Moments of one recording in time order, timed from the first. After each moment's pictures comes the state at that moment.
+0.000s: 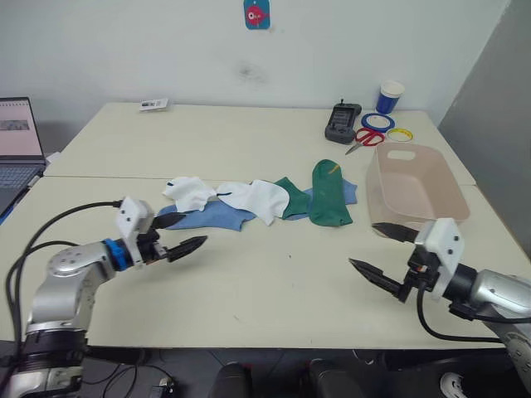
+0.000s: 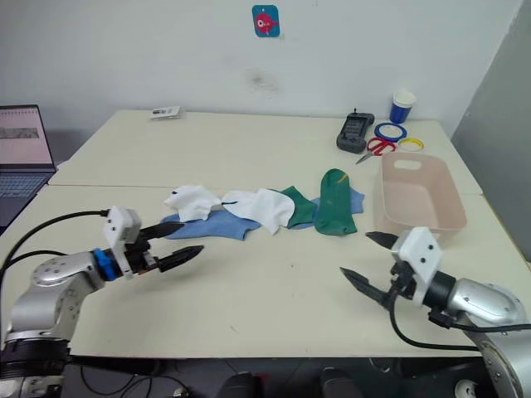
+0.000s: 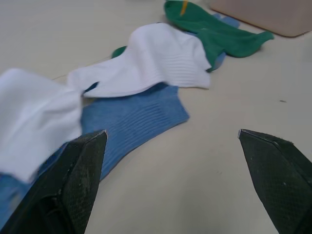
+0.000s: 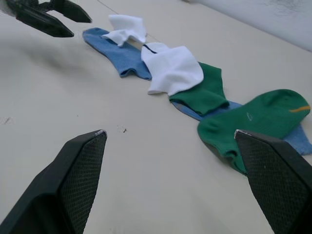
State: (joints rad) left arm -0.25 0.71 0.17 0.10 -0.43 0.30 -1.07; right arm 0.01 -0.72 -0.12 -0.72 0.46 0.58 0.65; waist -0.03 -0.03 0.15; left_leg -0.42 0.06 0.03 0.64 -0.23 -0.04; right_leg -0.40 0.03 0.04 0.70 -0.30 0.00
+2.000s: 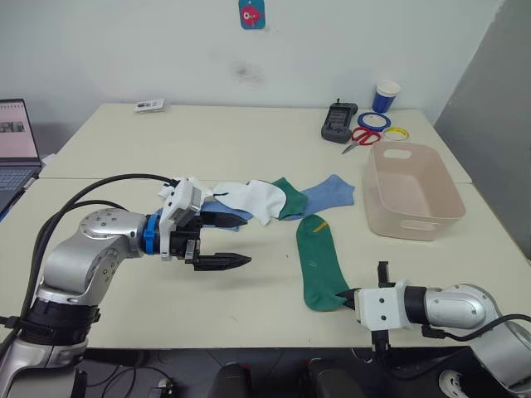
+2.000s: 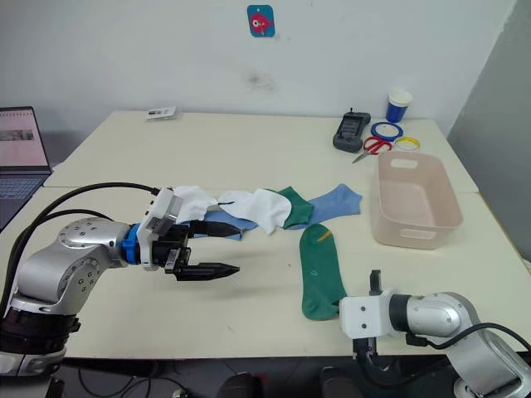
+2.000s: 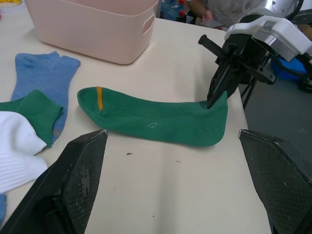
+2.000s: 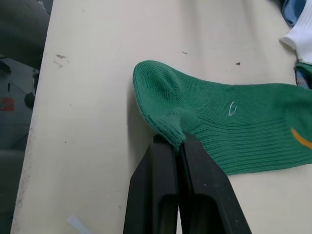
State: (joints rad) left arm -0.42 0.83 0.00 -0.16 -0.61 0.59 -1.30; right arm 0.01 -0.89 0.25 -0.66 -0.07 0.27 0.92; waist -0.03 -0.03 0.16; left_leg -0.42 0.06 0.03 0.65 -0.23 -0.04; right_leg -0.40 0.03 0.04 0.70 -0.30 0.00
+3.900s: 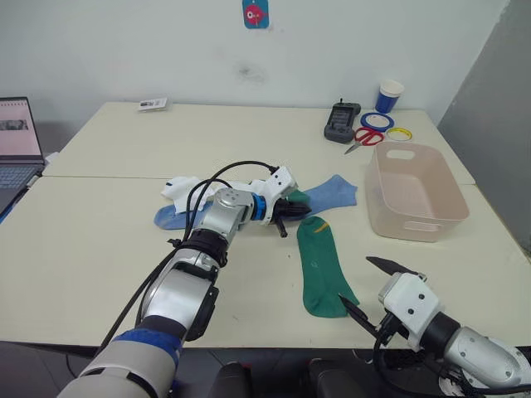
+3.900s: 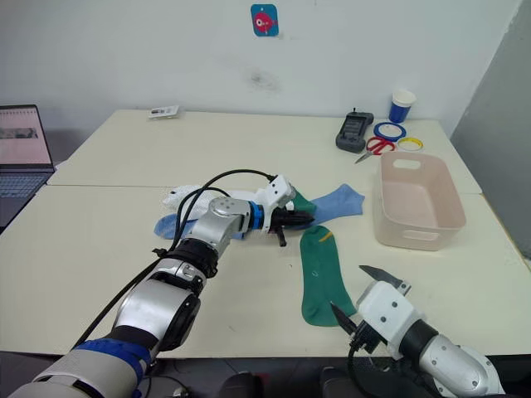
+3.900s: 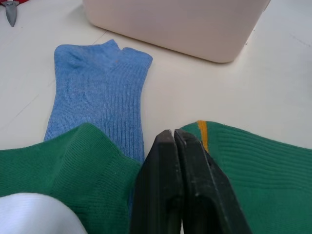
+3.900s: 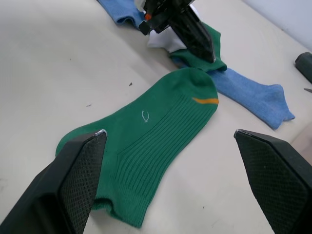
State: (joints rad) left arm -1.02 0.20 -0.19 0.96 -0.04 0.06 -1.08; right arm 0.38 -0.72 0.06 -1.00 0.15 0.52 0.35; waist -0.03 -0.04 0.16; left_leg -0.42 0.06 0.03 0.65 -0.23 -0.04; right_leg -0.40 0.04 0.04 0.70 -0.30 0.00
